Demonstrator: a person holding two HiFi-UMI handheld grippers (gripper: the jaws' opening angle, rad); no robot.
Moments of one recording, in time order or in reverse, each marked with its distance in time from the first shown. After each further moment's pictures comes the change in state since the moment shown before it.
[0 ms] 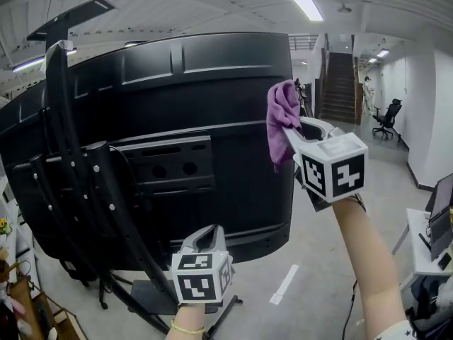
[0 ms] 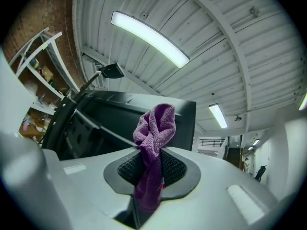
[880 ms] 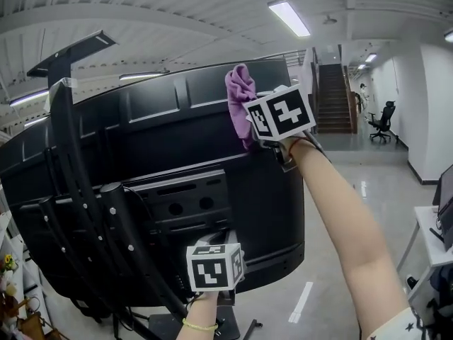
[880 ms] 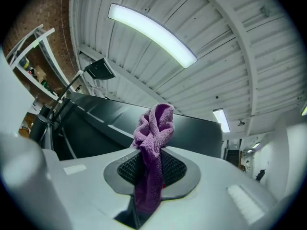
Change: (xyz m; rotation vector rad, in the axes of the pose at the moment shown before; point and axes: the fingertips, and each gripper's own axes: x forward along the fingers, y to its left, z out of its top) left arm 0.045 0.027 0.046 0.049 0.048 -0.074; right arm 0.117 0.012 0.107 -0.023 -0.005 -0.017
